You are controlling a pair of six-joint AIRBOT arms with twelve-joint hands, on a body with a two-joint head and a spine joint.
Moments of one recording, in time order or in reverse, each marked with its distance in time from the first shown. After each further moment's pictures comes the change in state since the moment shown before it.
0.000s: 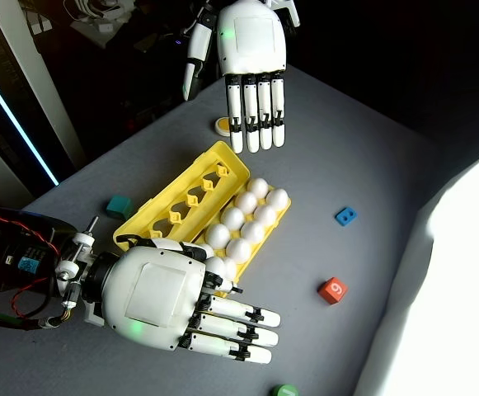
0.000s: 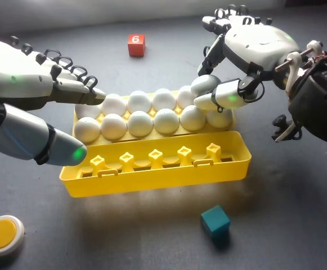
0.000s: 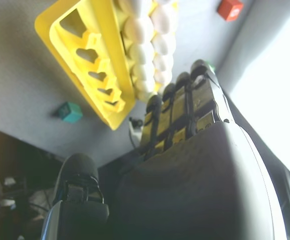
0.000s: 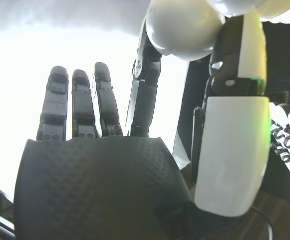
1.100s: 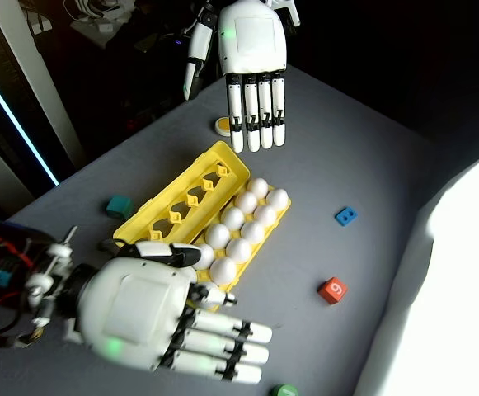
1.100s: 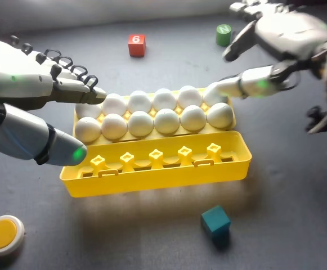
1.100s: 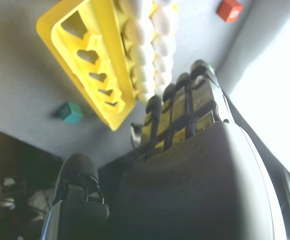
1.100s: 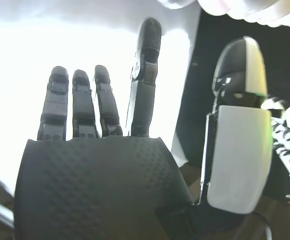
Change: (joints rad) left arm 0.000 0.000 0.000 0.000 0.000 0.004; right arm -0.010 0.163 -0.094 -0.027 -0.008 0.016
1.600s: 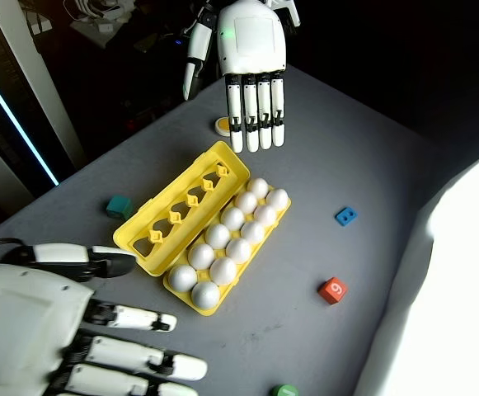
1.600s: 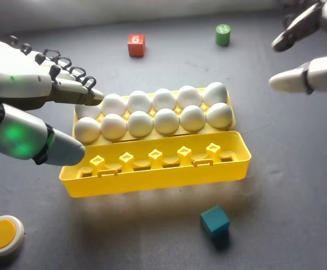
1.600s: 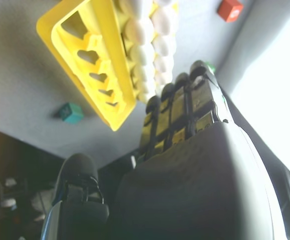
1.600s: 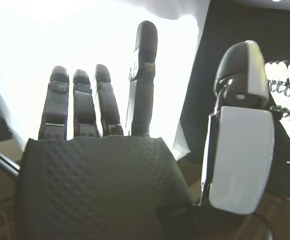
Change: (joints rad) left arm 0.002 0.000 0.002 0.000 0.000 0.006; right arm 0.031 0.352 -0.283 -0.026 -0.090 -0.003
